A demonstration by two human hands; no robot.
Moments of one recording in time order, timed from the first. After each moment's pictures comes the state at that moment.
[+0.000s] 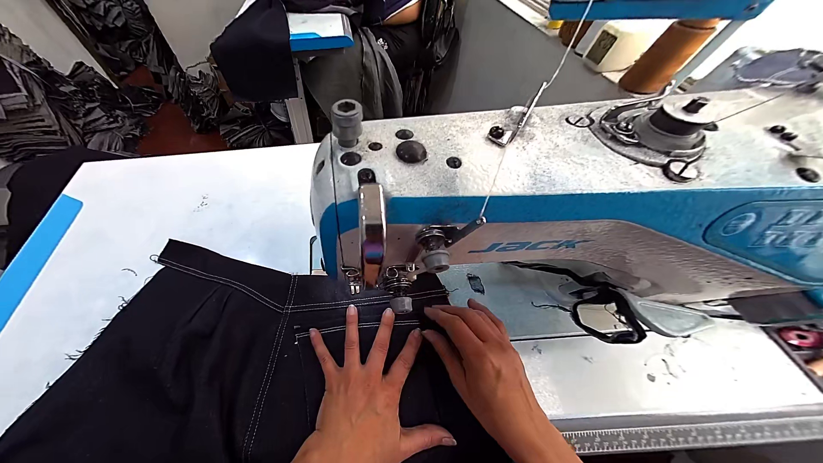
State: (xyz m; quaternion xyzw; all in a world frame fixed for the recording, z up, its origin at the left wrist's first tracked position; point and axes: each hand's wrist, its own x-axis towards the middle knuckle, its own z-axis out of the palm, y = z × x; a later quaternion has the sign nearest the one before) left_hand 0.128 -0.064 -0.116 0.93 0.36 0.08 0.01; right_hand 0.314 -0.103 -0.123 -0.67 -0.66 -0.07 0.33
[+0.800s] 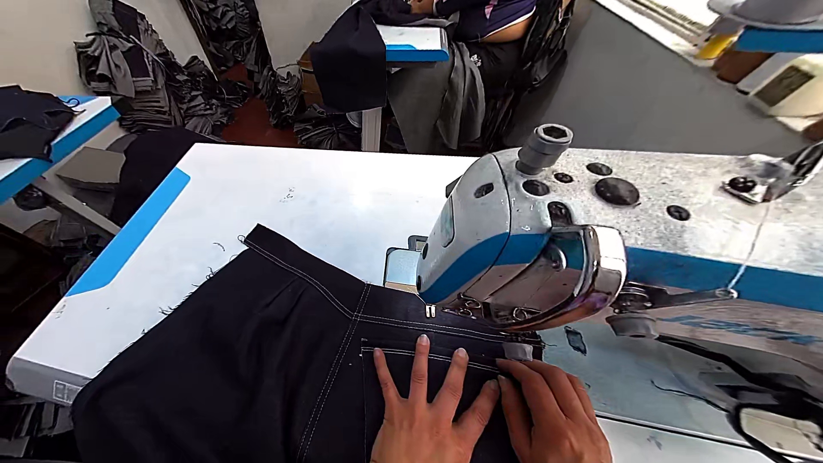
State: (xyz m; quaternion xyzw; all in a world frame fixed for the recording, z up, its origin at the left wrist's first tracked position) left_hand 0.122 -0.069 -0.115 0.92 0.37 0.09 0.06; right_hand 0.296 -0.101 -0.127 -0.69 -0.66 -0.09 0.30
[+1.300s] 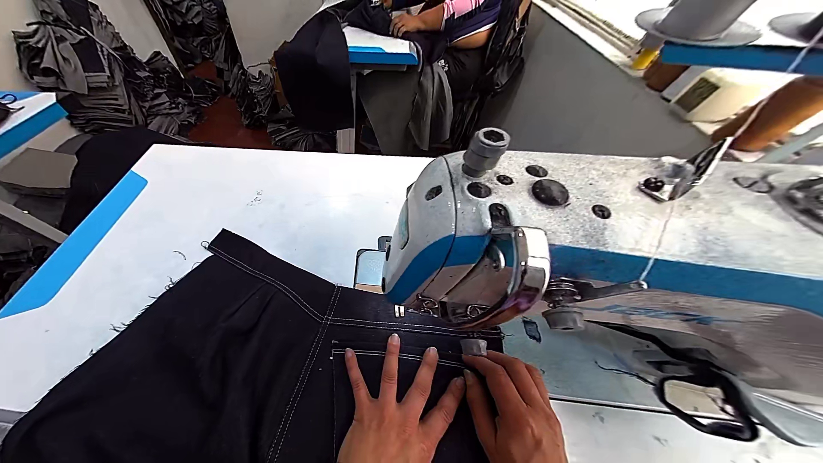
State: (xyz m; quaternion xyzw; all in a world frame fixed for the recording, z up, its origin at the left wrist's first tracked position) left_hand 0.118 -0.066 -0.117 0.94 0.34 0.08 0.04; right_hand 0.297 -0.102 -0.130 -0.69 -0.64 -0.09 0.32
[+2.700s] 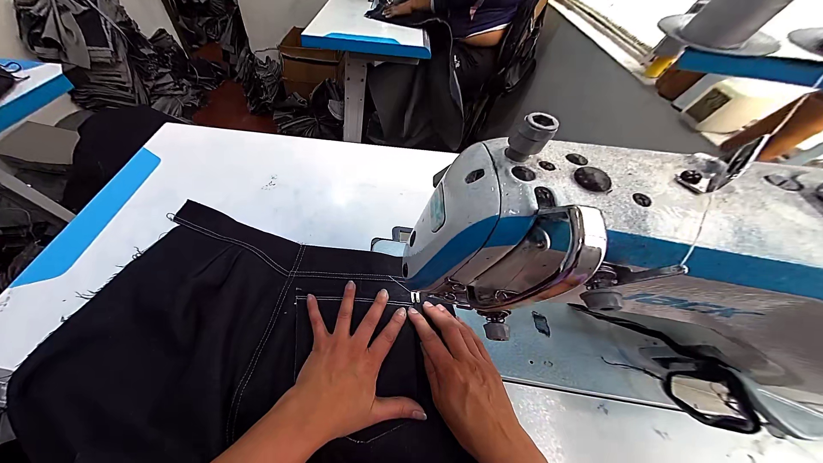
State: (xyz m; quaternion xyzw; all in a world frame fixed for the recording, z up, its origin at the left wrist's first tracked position) left_hand 0.067 -0.007 -0.112 0.92 0.39 0.05 0.03; right_hand 0.260 -0.062 -0.139 -0.62 -0.73 -0.11 0.25
